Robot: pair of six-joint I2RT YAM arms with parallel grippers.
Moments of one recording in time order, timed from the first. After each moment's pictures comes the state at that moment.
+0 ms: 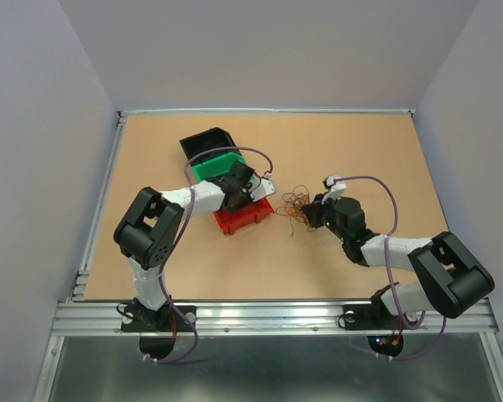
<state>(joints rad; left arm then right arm) -0.62 1.82 1.10 -0.29 -0.09 0.62 0.51 1.37 0.35 0.73 -0.03 0.29</state>
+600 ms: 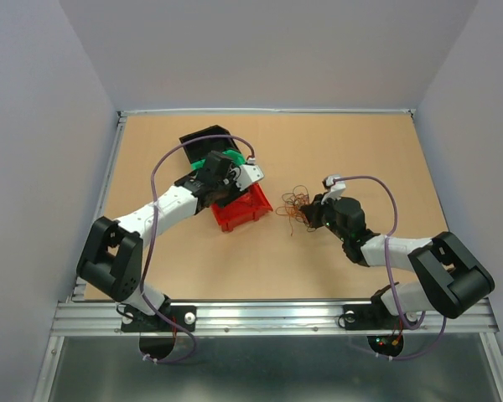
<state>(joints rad) -0.56 1.52 1.02 -0.33 -0.01 0.58 0.51 1.37 0.35 0.73 -0.05 0.29</state>
